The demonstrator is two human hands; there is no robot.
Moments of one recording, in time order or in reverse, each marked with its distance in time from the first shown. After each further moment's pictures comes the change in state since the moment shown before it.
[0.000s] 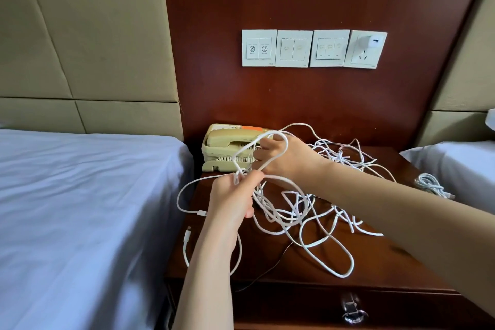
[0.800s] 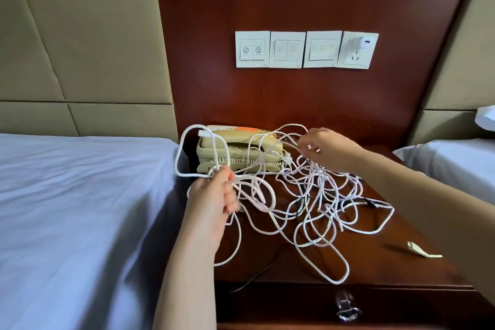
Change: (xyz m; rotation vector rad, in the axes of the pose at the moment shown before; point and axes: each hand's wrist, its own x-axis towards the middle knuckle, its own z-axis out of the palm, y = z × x) left_hand -0.005 0.012 -0.008 -0.381 0.021 -0.013; right_hand -0.067 0.055 0.018 0.641 -0.298 0.682
